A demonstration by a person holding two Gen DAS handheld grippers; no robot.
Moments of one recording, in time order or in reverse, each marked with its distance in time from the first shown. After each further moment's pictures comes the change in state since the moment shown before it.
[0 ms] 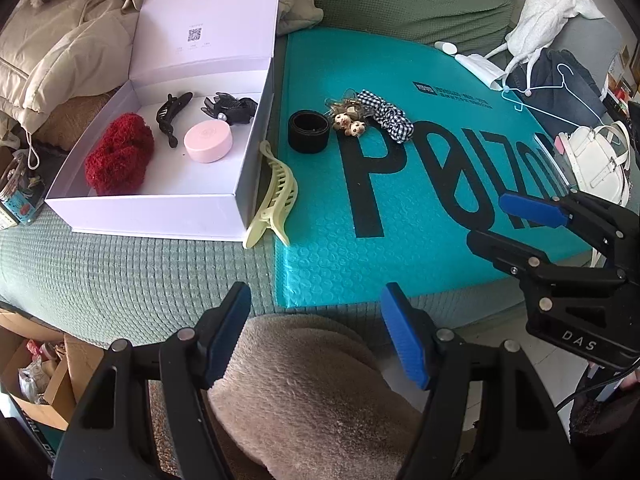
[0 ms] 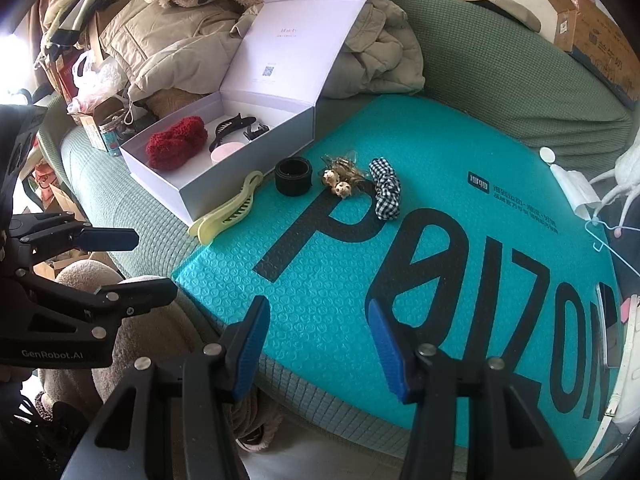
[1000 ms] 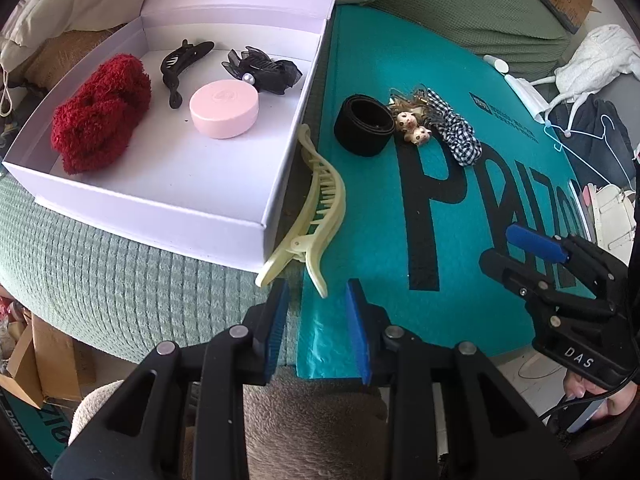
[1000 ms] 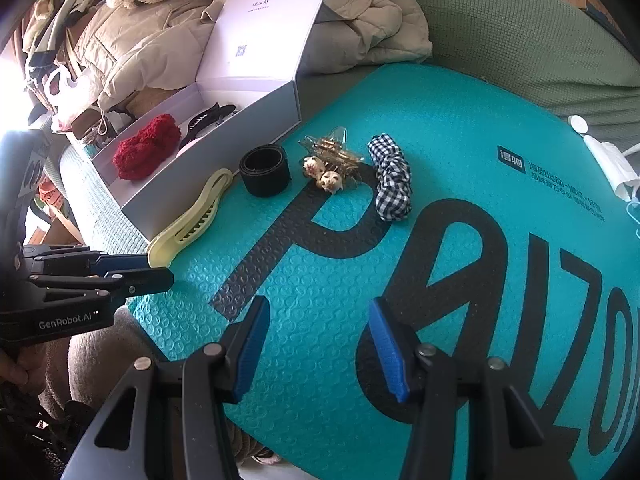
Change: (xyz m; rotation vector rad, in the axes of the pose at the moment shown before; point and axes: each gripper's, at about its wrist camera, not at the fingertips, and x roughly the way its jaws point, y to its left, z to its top) left arm 0.073 0.038 0.031 -0.201 0.069 -0.017; right arm 0.067 -0.035 0.021 0.062 0.054 0.093
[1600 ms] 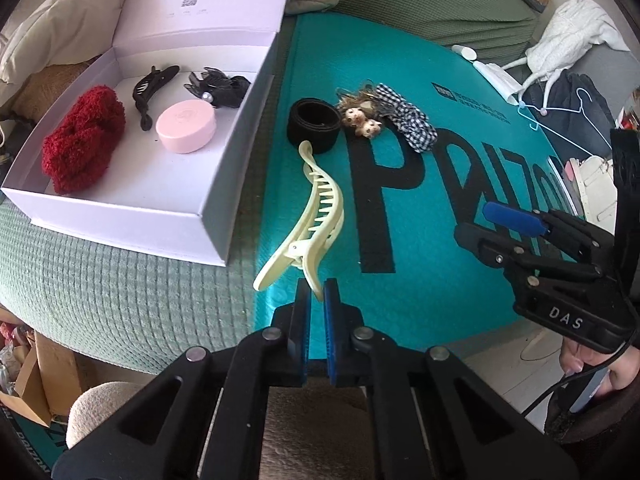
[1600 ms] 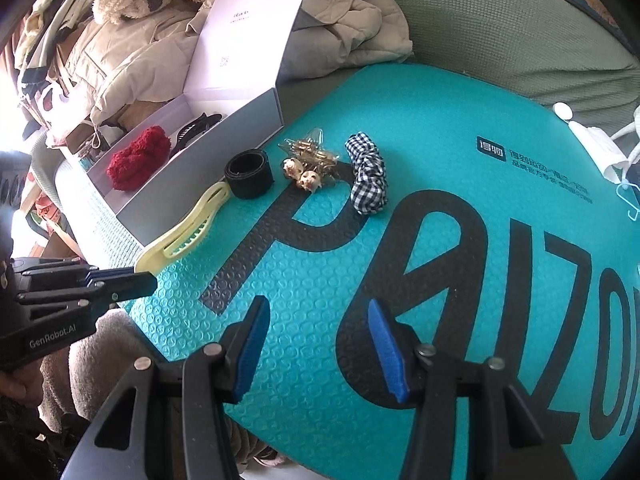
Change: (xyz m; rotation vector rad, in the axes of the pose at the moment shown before) left arm -0.017 -0.033 -0.014 0.111 -0.027 -0.038; right arm -0.011 -0.014 -0.006 0.048 -0.033 -0.011
